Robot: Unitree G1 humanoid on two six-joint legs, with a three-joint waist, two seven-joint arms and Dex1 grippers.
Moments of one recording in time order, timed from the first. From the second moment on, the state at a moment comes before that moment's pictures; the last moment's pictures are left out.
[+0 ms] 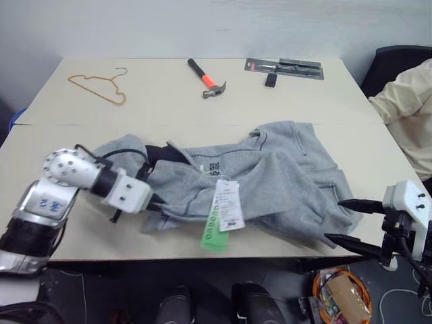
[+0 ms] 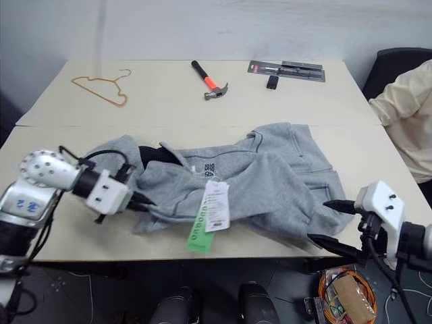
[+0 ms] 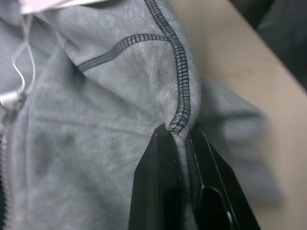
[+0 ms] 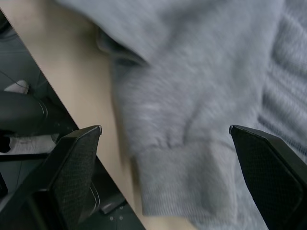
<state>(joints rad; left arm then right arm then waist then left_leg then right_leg) -0.46 1.02 -0.11 0.02 -0.20 -0.27 -1.49 0.32 -1.00 -0.61 -0.56 0.61 0.65 1.06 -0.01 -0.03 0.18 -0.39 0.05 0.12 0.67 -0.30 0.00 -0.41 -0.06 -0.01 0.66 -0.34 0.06</state>
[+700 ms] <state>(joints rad) -0.22 1.11 -0.02 0.19 -0.13 -0.49 -1.41 0.46 -1.02 -0.44 -0.47 0.24 0.16 1.20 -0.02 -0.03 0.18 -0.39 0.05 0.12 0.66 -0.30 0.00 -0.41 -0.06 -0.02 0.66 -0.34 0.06</state>
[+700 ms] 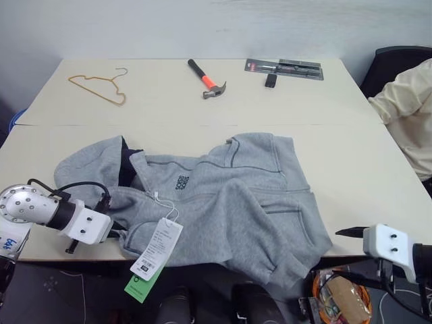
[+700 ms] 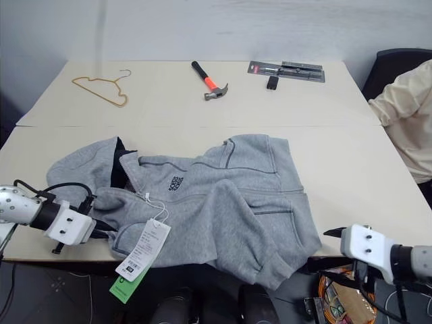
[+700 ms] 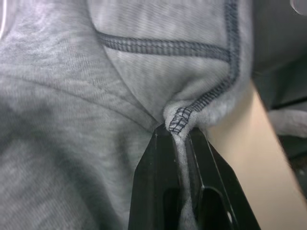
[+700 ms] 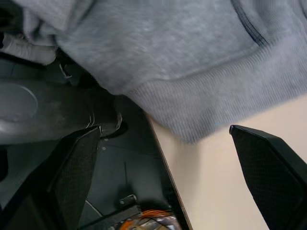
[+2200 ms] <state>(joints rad) -0.09 1.08 -0.01 0.06 -0.19 -0.42 -1.30 0.03 -1.17 -0.13 0.19 0.10 -0.39 1.10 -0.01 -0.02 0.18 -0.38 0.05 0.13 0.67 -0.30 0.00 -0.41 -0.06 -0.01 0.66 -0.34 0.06</state>
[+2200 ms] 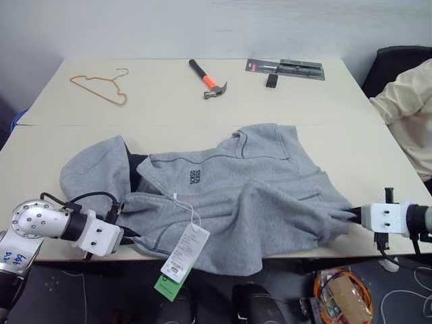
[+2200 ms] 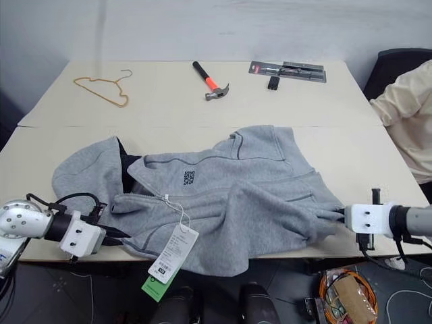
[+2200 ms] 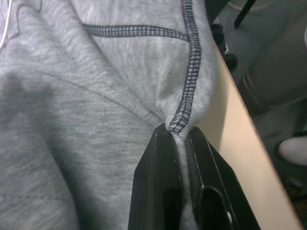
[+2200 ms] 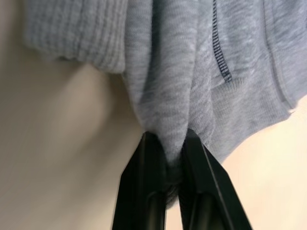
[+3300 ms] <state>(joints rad) -0.38 1.22 0.13 -0.18 -0.76 0.64 -1.50 0.23 -0.98 -0.24 -0.64 0.86 0.70 1.09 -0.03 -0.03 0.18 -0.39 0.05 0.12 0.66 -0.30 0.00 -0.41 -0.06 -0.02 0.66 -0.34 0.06</state>
